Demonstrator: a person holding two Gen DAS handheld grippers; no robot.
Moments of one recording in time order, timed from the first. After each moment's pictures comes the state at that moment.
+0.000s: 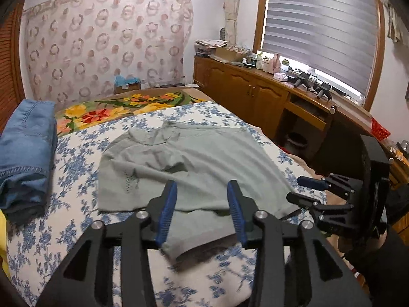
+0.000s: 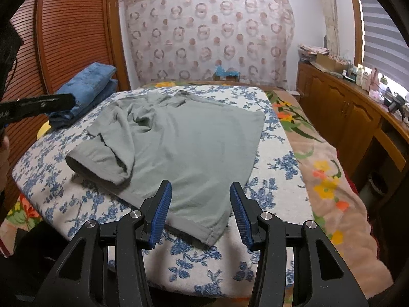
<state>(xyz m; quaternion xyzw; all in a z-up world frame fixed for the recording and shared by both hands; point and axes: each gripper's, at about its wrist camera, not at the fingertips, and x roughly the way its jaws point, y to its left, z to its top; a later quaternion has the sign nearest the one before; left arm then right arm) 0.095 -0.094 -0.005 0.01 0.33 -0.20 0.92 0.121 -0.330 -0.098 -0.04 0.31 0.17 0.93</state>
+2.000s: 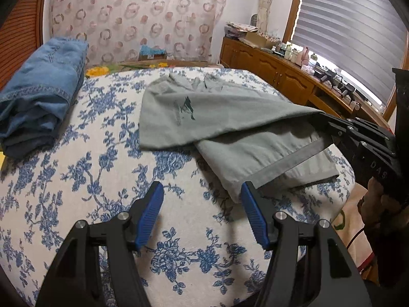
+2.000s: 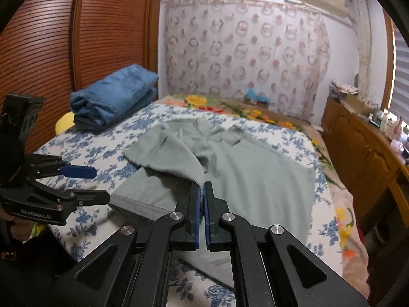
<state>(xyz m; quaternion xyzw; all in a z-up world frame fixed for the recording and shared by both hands) 0.080 -0.048 -0.065 -0.03 0.38 -0.15 0.91 0.132 -0.237 -0.067 -0.11 0.25 0.23 0.93</state>
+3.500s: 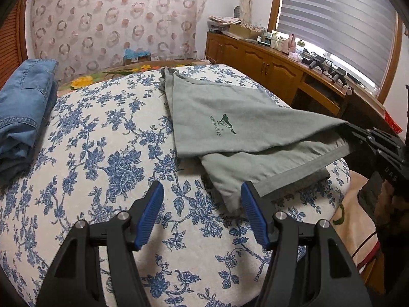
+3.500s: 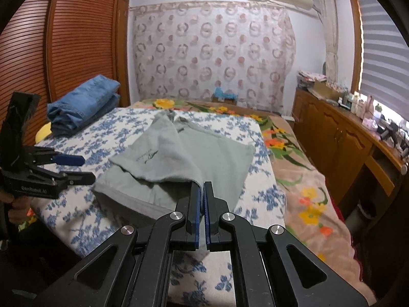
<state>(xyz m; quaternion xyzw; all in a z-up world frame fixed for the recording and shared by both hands) 0.098 -0.105 -0.065 0.01 0.39 -0.17 0.90 0.105 -0.332 -0.070 -0.08 0.25 0.15 0.95</state>
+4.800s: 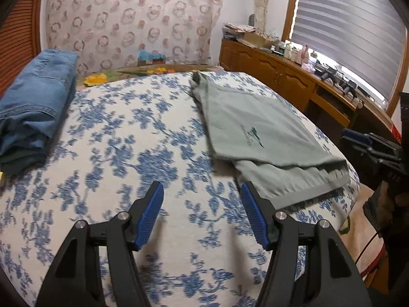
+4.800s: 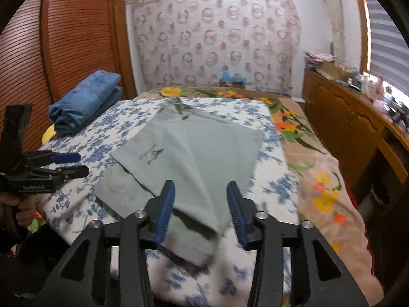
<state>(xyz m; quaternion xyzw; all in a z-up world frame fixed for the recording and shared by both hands) 0.096 -0.069 -0.061 -0.02 0.37 -0.14 0.92 0.134 -0.326 -0.075 -0.05 0.30 0.19 0.93</state>
